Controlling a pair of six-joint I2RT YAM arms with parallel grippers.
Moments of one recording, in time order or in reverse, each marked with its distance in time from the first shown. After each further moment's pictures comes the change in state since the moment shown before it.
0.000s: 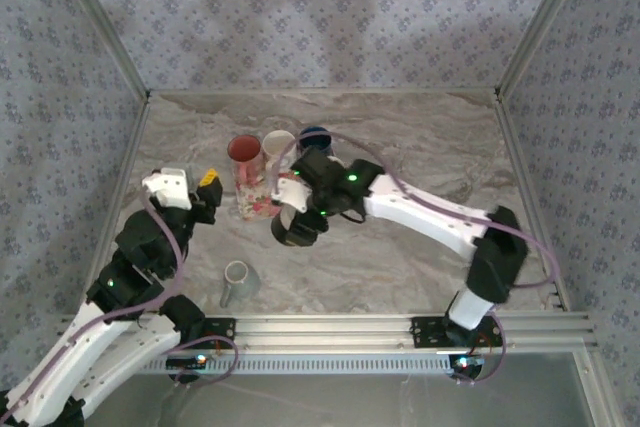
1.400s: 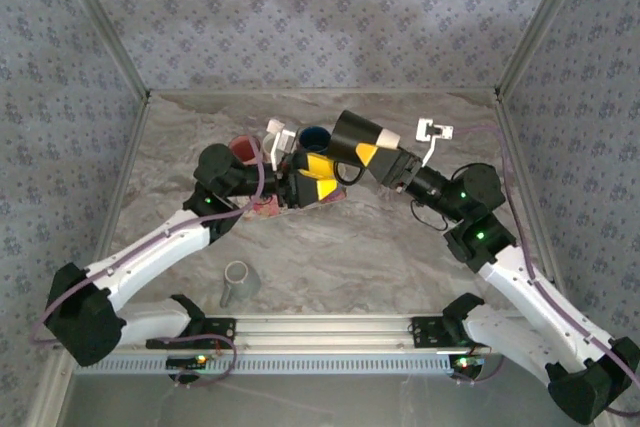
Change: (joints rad) left arm 0.002 0.716 0.117 1.015 1.408 -0.769; right arm -0.364 -0.752 -0.607 1.148 -0.220 1.263
